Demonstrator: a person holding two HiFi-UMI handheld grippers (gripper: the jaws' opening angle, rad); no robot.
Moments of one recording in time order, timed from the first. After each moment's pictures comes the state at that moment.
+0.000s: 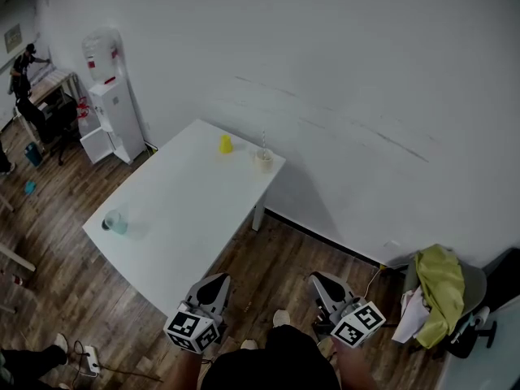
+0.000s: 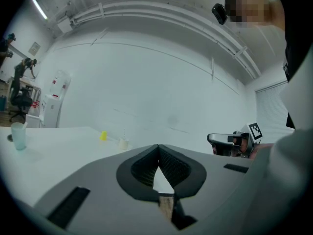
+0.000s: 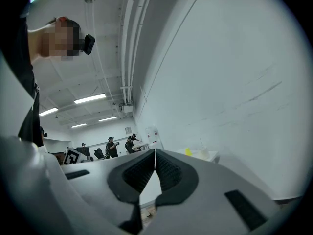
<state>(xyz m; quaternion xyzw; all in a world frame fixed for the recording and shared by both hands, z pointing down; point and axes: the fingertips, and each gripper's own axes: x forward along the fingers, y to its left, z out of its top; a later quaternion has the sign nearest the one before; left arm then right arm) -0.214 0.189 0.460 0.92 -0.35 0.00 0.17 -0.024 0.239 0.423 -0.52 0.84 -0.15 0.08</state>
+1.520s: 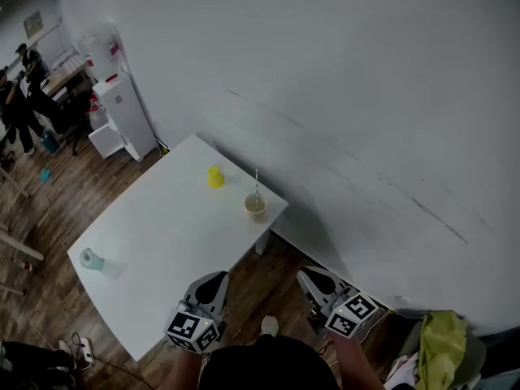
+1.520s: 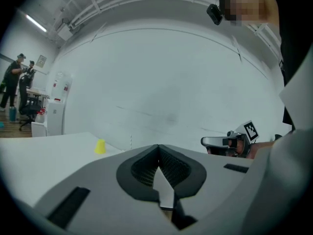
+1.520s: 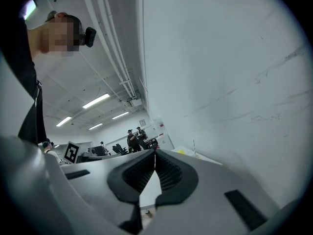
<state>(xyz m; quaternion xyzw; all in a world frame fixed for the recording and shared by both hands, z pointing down) -0.051 -0.077 0.479 0.88 -0.44 0.04 0.17 0.122 -0.076 0.473 -0.39 0.89 -0.21 0.06</state>
